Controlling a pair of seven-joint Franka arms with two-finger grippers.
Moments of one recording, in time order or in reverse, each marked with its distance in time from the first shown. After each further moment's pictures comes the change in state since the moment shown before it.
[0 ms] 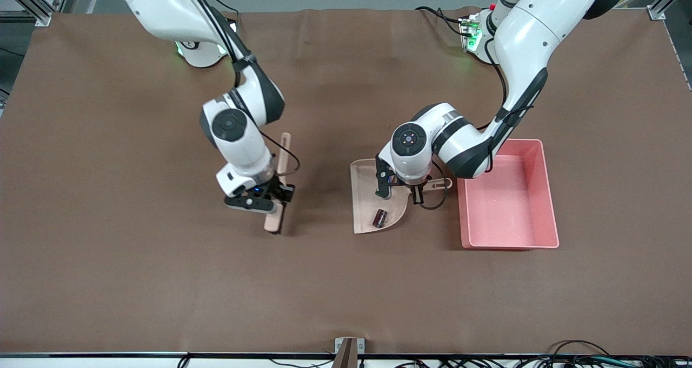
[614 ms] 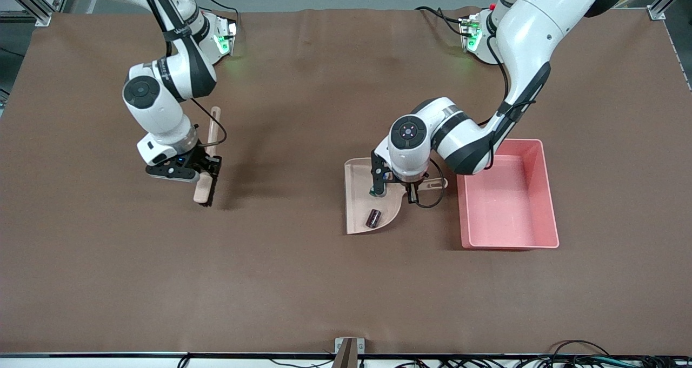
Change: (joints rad) left arm 0.024 -0.021 -0.057 0.021 0.000 0.002 0.010; right arm -0.254 -0.297 -0.002 -0.445 -0.028 0.117 -0.254
